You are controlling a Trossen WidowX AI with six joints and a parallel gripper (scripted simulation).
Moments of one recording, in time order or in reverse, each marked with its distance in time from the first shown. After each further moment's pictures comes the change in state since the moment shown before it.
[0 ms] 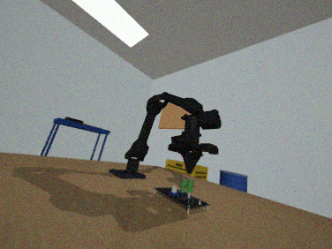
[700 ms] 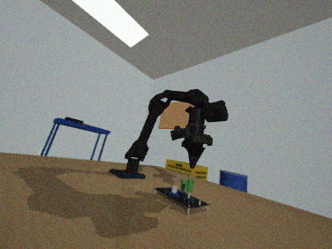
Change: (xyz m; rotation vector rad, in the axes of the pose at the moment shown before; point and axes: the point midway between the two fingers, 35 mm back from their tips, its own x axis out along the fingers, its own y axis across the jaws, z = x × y) arm -0.019 0.027 0.022 0.716 -0.019 -0.036
